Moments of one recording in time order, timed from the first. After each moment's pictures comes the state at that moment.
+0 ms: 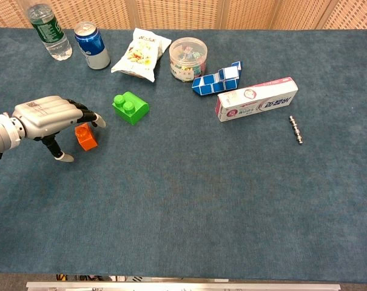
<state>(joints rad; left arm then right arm) -0.67 -1.29 0.05 -1.53 1.40 0.78 0.24 0.05 -0.99 0.04 -1.49 -1.56 1.52 0.22</state>
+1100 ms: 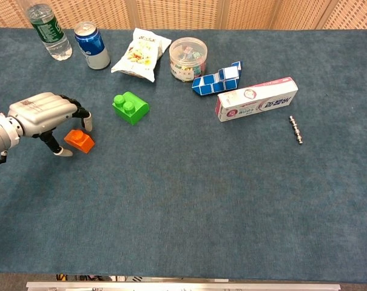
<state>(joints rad) -0.63 -1.35 0.03 -1.48 1.33 0.86 0.28 0.05 -0.99 0.03 -1.49 -1.56 1.52 0.22</state>
